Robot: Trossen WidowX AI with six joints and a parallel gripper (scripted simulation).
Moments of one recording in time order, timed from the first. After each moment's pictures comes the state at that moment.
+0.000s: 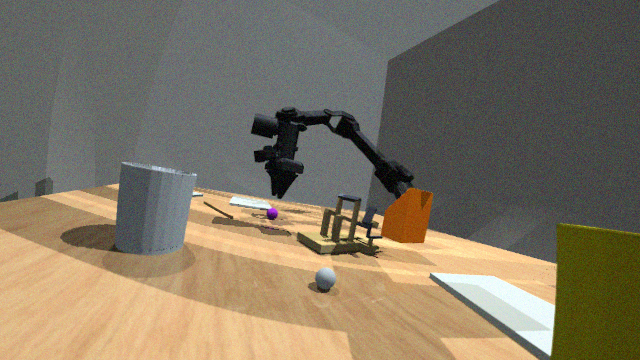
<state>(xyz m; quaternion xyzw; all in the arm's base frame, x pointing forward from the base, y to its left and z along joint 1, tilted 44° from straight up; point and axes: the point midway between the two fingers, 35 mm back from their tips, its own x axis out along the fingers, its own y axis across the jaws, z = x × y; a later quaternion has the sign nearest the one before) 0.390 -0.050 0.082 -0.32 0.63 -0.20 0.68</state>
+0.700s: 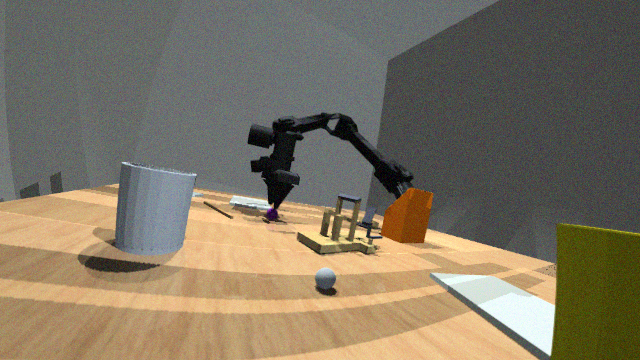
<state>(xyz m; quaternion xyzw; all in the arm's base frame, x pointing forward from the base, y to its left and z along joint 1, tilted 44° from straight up) 0.398 -0.072 0.066 -0.33 0.62 -0.20 0.68</state>
